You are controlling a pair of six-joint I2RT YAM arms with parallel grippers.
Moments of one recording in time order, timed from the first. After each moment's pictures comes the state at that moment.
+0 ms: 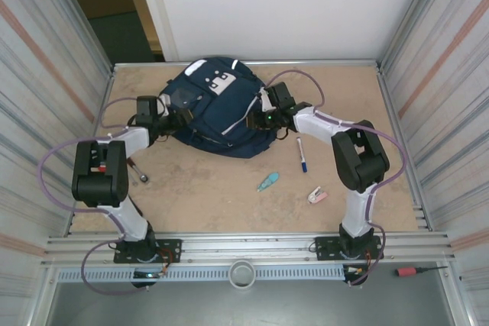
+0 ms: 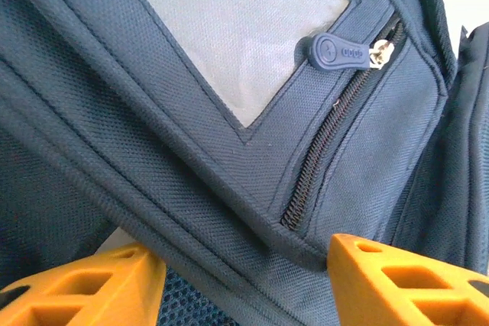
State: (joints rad) left arm -0.03 1.72 0.92 0.05 0.43 -0.51; right arm 0.50 1.92 1.33 -0.27 -0.29 0.40
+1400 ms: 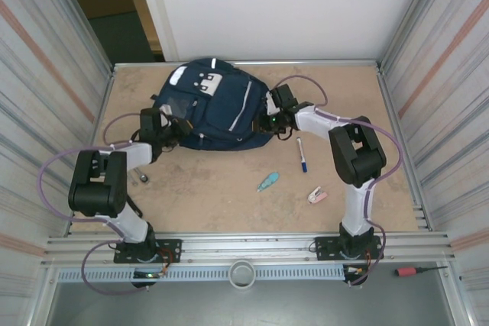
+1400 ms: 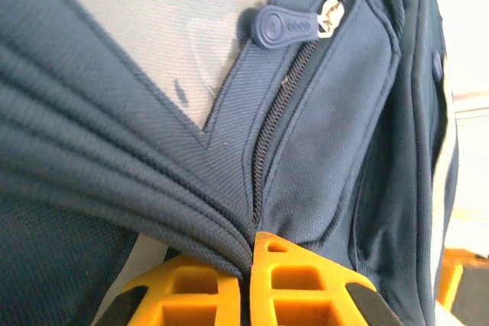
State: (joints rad) left arm -0.09 1.61 0.70 0.28 0.44 -0.75; right arm 0.45 1.99 1.36 -0.33 -0.33 0.46
